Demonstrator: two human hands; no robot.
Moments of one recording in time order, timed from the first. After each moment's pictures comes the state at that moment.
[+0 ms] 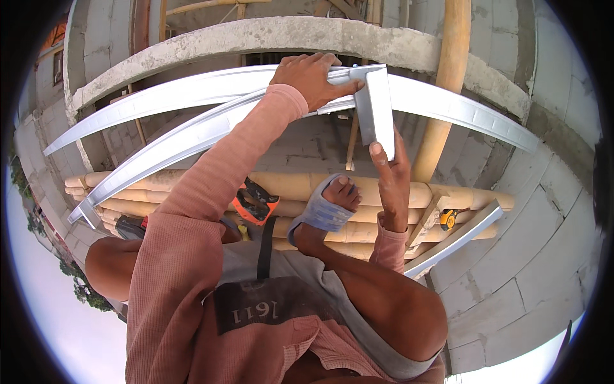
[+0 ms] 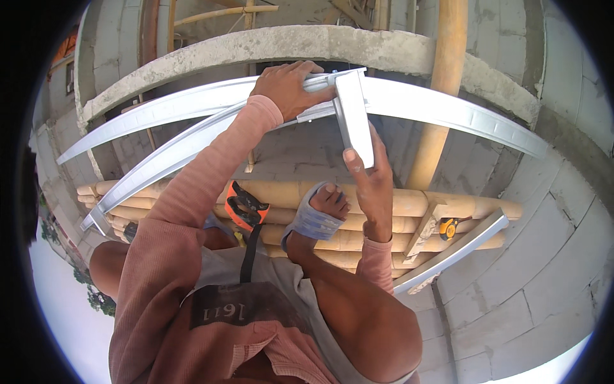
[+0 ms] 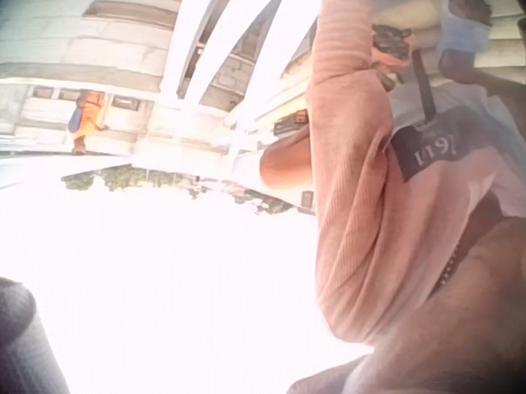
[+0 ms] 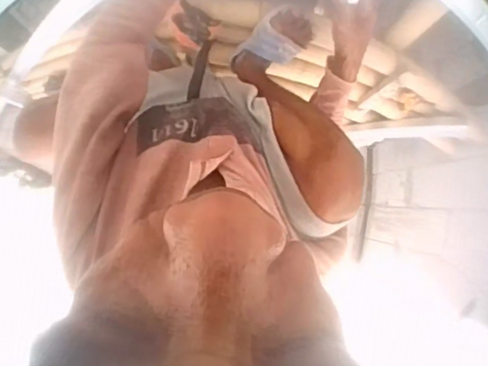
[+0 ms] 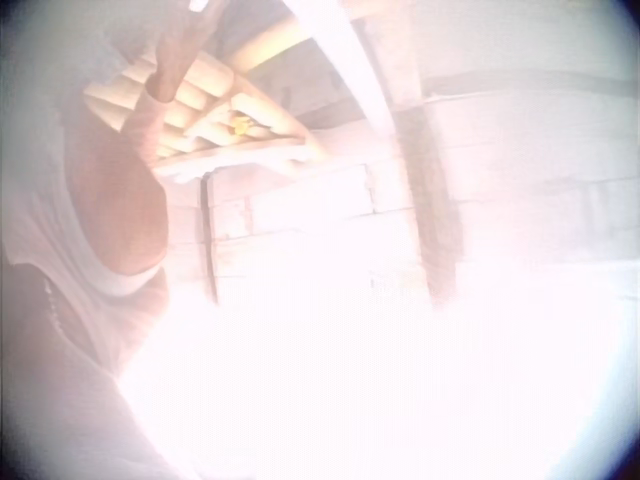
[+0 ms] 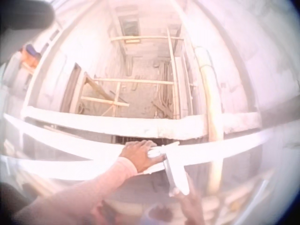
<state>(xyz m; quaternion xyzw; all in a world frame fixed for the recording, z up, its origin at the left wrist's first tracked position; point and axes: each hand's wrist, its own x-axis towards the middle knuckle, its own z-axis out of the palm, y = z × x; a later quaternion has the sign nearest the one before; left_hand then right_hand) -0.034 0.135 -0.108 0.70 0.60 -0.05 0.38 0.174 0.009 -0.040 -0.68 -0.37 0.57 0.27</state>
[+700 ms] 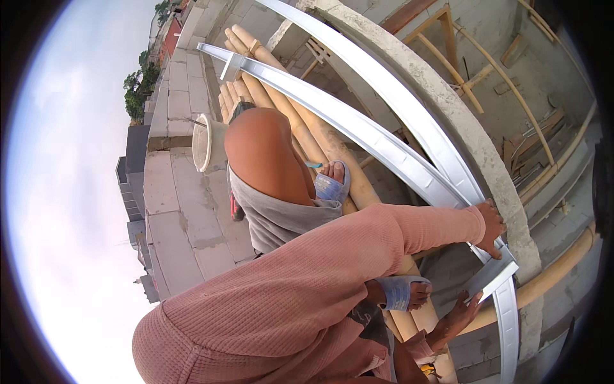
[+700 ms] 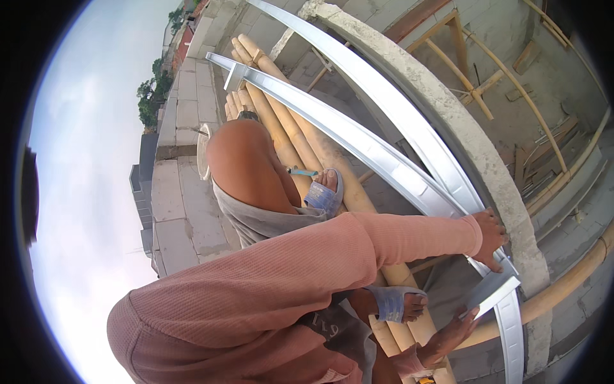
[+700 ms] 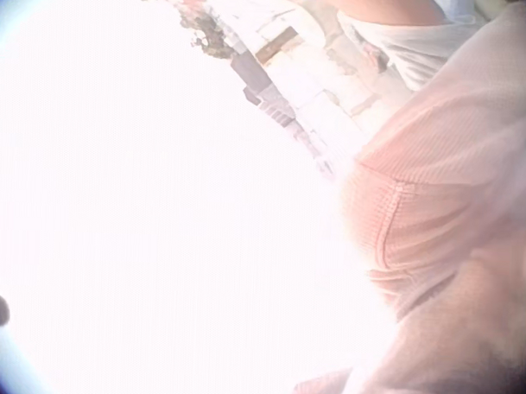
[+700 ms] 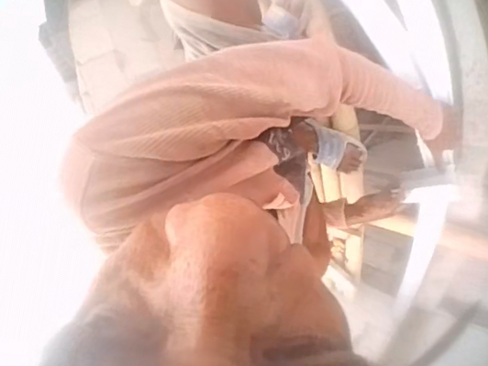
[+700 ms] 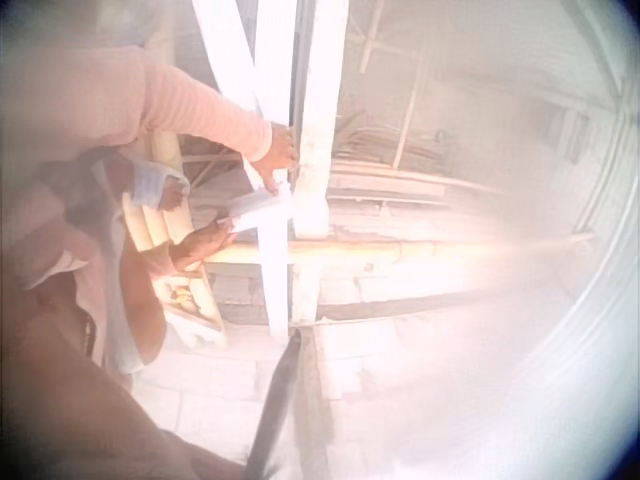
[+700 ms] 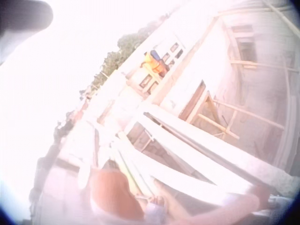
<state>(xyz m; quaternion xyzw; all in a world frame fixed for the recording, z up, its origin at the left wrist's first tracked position) -0.039 0.118 -0.124 0.68 0.61 0.05 0.40 0.193 0.005 -0.068 -0.72 -0.33 0.57 0.23</state>
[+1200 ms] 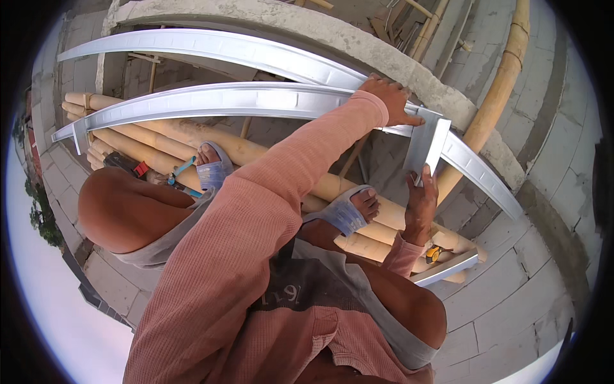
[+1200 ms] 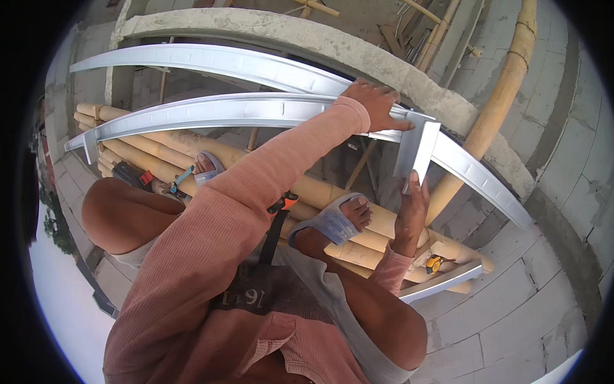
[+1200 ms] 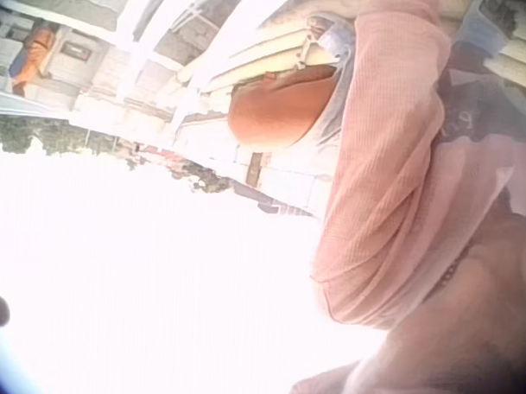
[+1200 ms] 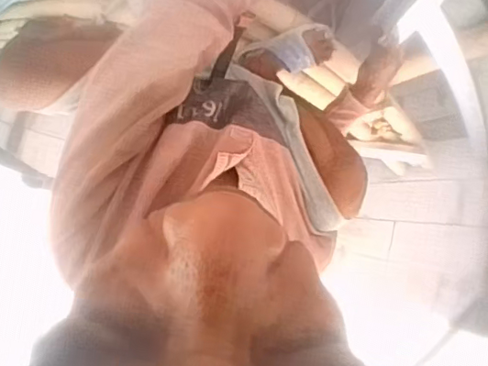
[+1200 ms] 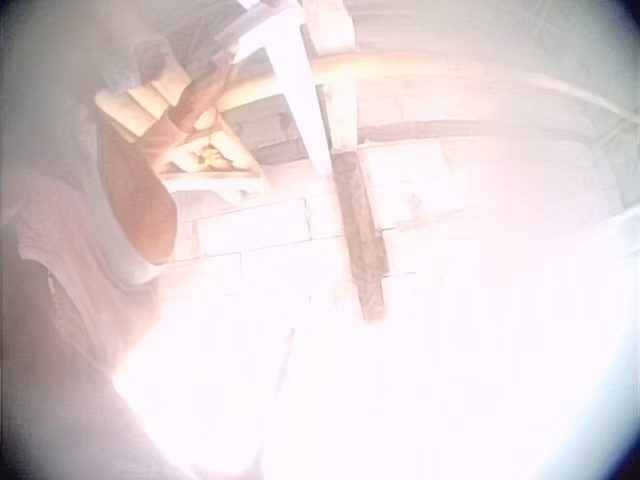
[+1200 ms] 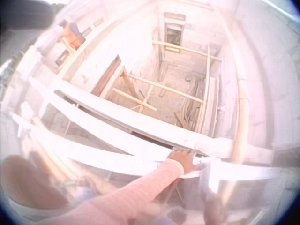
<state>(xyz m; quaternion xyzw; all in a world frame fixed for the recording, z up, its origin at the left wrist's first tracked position) -0.052 0.125 -0.118 0.66 0.61 -0.04 0.43 0.185 0.009 -0.068 -0.67 -0.27 0.63 0.29</state>
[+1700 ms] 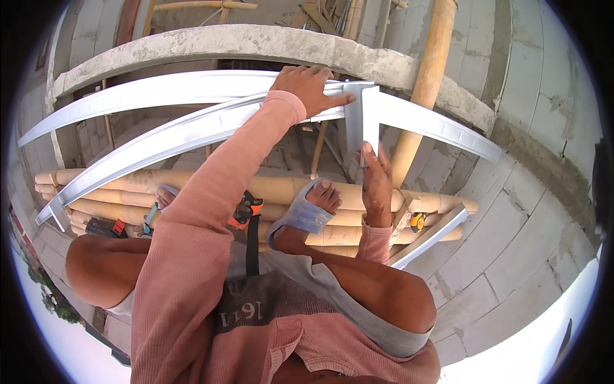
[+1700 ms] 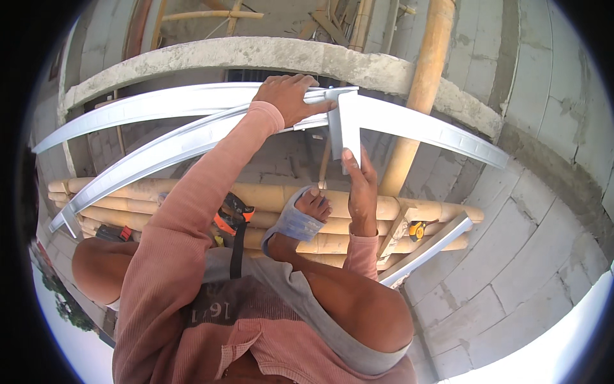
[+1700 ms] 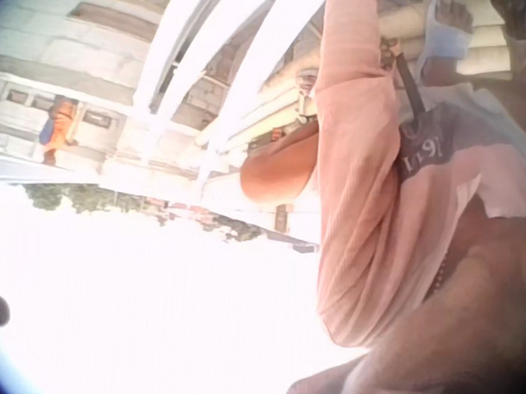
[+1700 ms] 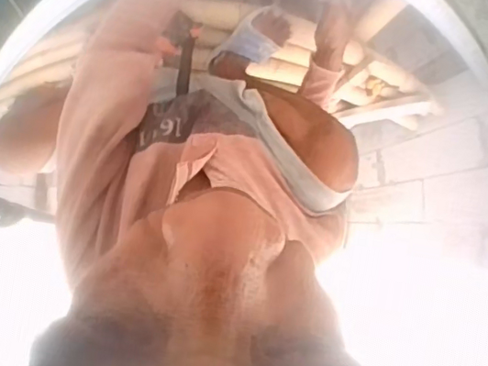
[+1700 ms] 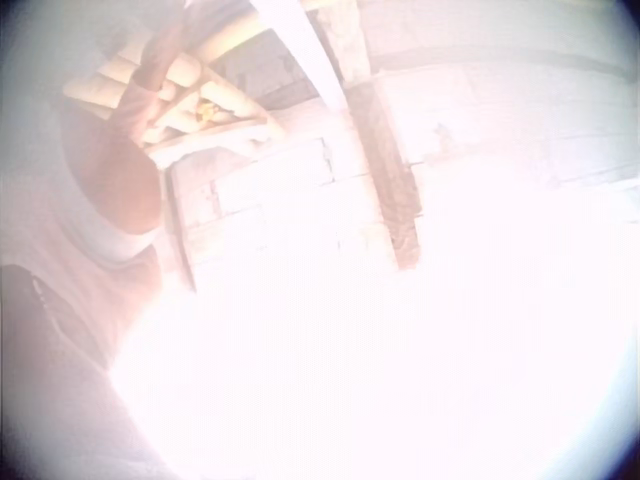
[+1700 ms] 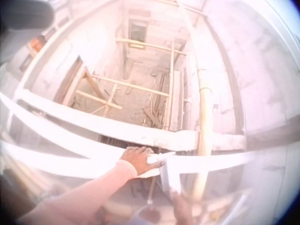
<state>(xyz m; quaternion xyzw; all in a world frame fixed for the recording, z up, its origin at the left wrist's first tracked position) -0.044 0.129 -0.104 0.71 0.60 -0.04 0.37 0.168 0.011 -0.044 -0.66 -0.25 0.64 0.31</state>
